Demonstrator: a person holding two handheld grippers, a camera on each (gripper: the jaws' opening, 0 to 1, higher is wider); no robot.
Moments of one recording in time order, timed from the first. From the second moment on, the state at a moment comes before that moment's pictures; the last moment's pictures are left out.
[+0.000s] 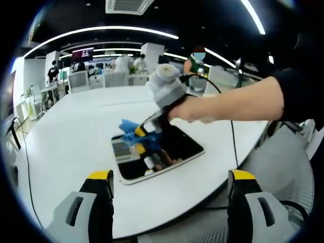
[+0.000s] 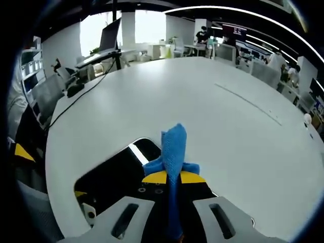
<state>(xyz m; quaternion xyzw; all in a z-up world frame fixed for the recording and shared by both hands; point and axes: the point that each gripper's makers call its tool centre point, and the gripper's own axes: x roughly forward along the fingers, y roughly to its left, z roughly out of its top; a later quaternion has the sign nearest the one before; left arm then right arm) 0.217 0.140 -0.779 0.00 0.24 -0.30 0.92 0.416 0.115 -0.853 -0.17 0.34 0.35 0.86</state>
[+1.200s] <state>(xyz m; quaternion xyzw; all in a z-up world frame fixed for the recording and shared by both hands) 0.215 0.140 -0.778 0.00 0.24 -0.30 0.92 0.367 0.118 -0.852 -0.17 0.34 0.39 0.83</state>
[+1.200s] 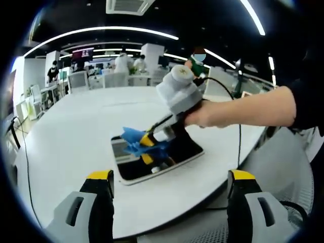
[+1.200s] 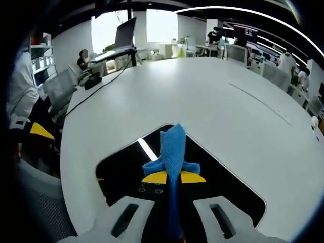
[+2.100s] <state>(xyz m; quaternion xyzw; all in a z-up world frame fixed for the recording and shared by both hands) 0.213 0.138 -0.777 0.00 0.24 -0.31 0.92 0.327 0.118 -0.852 -0.19 0.35 0.41 0.82</state>
